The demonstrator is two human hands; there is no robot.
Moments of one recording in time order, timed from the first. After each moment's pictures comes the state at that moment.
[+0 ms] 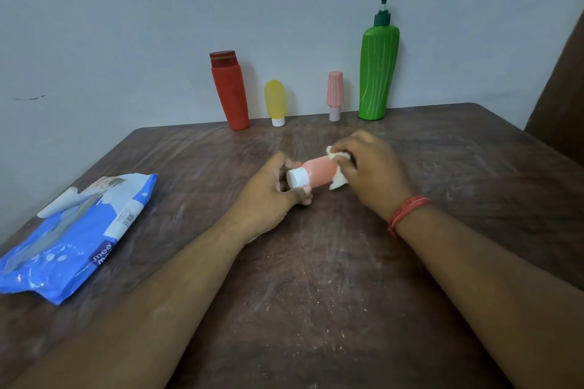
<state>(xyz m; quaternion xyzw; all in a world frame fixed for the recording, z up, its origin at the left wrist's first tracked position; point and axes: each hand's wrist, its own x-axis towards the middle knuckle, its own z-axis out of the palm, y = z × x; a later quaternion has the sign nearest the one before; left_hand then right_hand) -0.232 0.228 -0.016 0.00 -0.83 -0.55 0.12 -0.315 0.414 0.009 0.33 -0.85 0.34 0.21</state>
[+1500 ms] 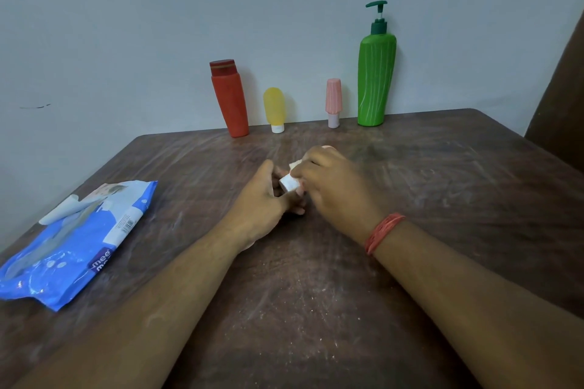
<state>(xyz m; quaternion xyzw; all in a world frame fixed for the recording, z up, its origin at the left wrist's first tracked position) -0.234 0.226 -0.018 0.02 -0.80 -0.59 0.12 -0.285 0.393 0.011 0.49 -0.80 0.25 0.24</state>
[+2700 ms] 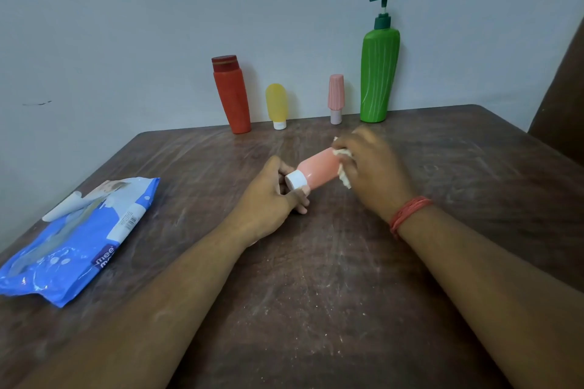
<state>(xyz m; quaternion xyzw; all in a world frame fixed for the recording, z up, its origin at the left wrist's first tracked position) -0.234 0.227 -0.018 0.02 -0.84 -0.53 0.13 -0.317 0.416 0.011 0.35 -0.85 0.32 0.24</state>
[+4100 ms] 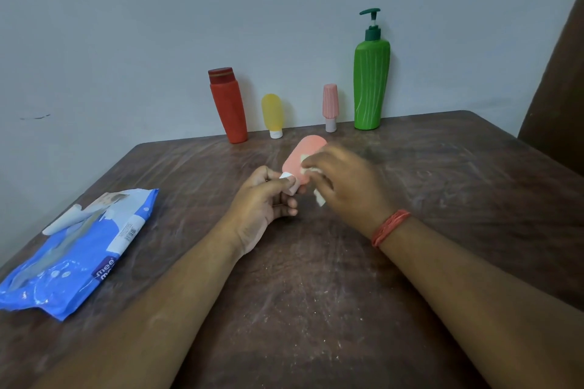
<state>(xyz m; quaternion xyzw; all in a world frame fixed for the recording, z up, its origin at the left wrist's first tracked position) -0.224 0.233 0.000 0.03 -0.66 -0.75 0.09 -0.292 0.403 0.013 0.44 -0.79 0.32 0.28</state>
